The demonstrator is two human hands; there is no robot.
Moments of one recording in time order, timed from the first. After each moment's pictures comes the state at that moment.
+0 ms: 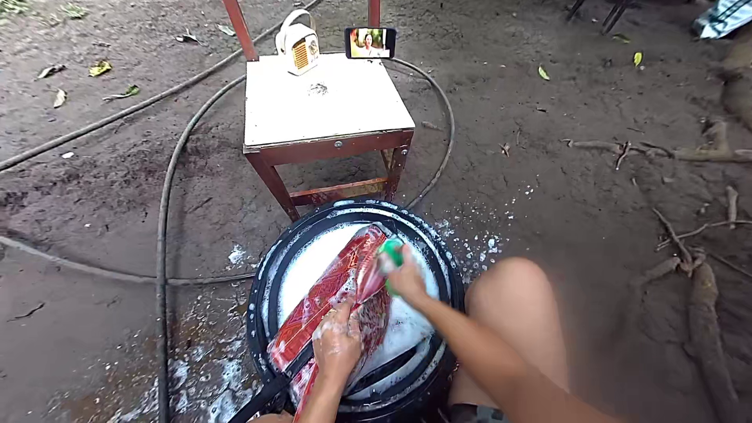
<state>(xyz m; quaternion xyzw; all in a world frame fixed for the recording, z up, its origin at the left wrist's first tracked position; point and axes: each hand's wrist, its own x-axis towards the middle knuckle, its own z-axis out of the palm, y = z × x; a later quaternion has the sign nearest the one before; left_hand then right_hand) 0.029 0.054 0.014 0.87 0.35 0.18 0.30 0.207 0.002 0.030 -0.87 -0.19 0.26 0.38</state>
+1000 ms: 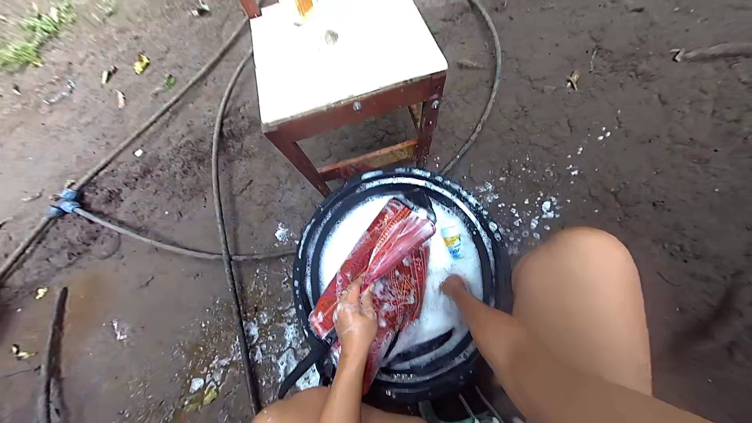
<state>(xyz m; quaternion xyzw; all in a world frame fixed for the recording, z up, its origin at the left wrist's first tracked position) 0.020 0.083 0.004 0.83 0.43 0.18 0.31 0.220 -0.037 -0.121 -0.84 -0.08 0.52 0.15</state>
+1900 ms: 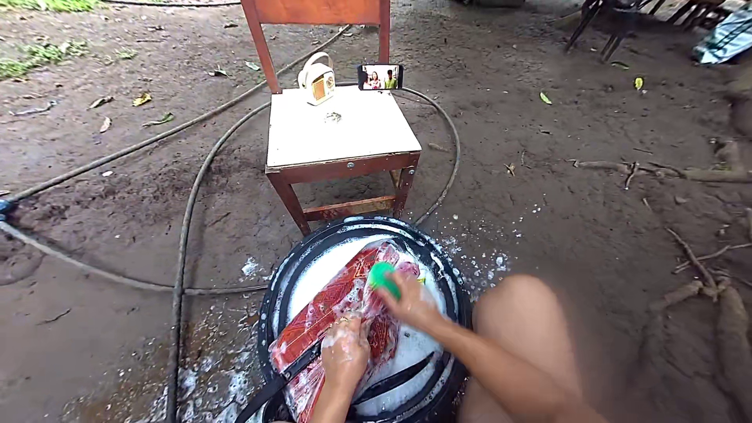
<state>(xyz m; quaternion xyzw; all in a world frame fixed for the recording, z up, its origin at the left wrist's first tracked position) 0.036 0.055 0.016 0.89 0.36 0.14 0.24 0.200 -0.016 0.042 -0.86 -0.40 0.20 0.23</state>
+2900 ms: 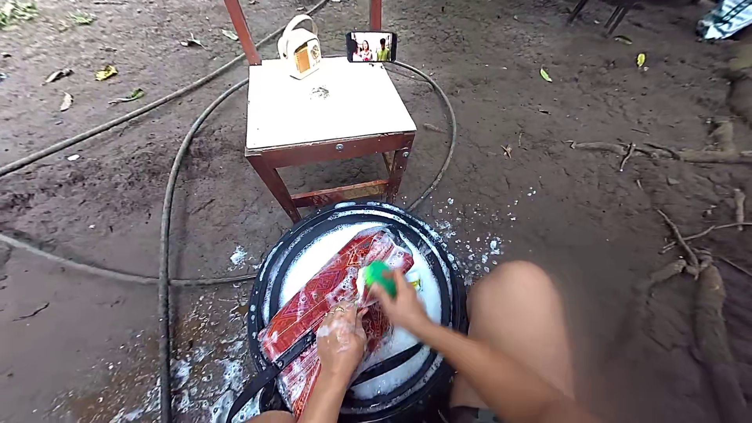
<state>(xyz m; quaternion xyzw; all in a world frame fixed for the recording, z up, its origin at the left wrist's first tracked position) 0.038 0.056 0.006 0.90 0.33 0.19 0.23 0.175 -0.021 0.024 -0.82 -0.29 0.27 0.42</state>
